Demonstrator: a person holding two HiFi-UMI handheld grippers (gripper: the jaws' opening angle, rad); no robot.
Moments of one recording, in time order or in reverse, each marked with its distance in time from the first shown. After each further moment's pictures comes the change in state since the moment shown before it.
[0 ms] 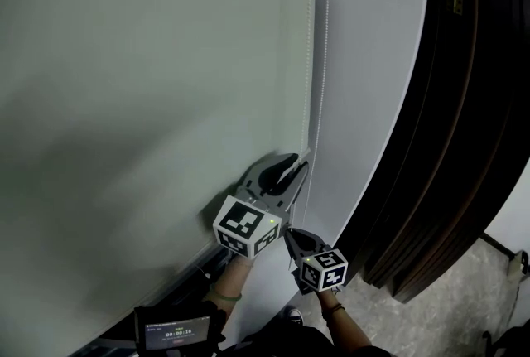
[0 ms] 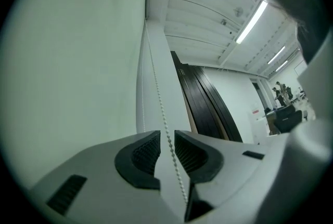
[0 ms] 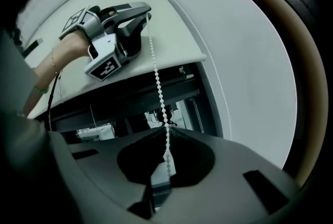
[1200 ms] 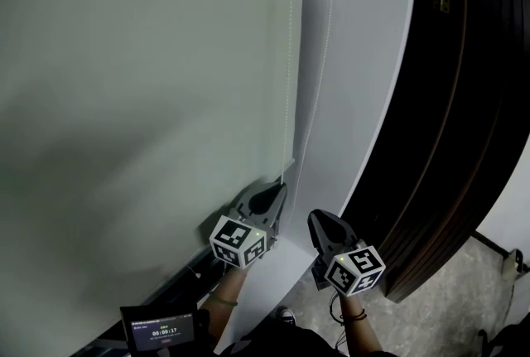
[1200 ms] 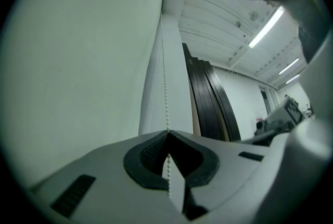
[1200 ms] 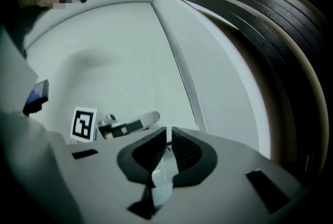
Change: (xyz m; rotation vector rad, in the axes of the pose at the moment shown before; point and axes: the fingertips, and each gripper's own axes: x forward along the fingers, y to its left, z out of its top) left arm -0.017 -0.007 -0.086 -0.147 0.065 0.043; right arm -0.092 -0.008 0.131 -0.057 -0.255 -0.054
